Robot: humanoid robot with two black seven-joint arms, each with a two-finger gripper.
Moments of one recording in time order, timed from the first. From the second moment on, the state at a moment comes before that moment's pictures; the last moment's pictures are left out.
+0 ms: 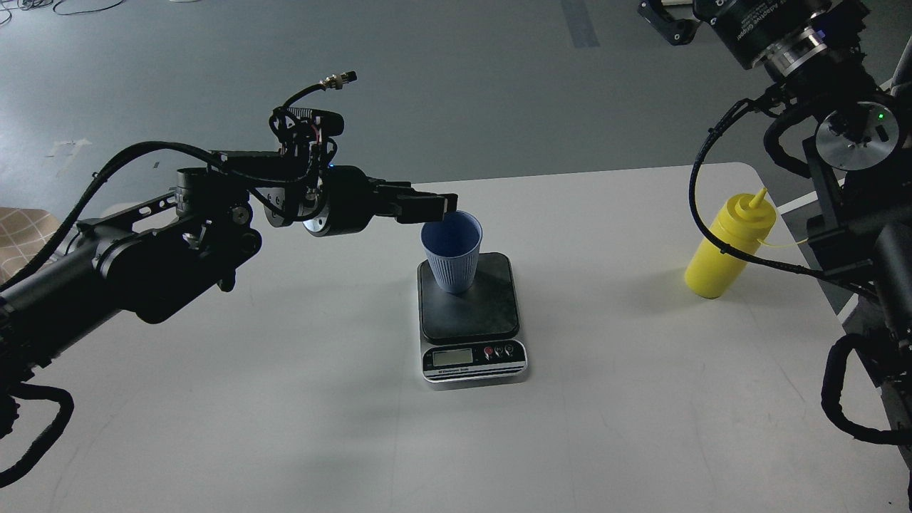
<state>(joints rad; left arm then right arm) -1.01 0.45 -0.54 -1.15 1.56 -0.49 -0.17 0.81 -0.18 1.47 1.01 -0.43 0.49 -0.15</state>
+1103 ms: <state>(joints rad) -0.84 0.50 -0.89 -0.88 0.06 -0.49 -0.16 0.81 -0.25 1.47 1.02 -0.16 0.49 -0.15</state>
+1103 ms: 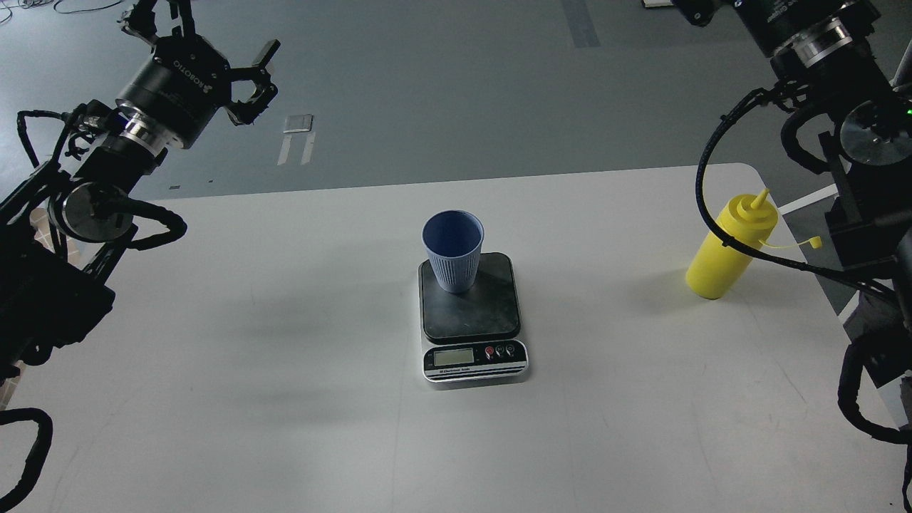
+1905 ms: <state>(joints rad) -0.83 0.50 -0.89 -0.88 0.06 -0.49 -0.16 -0.03 -0.75 1.78 1.47 0.38 0.49 -0.18</state>
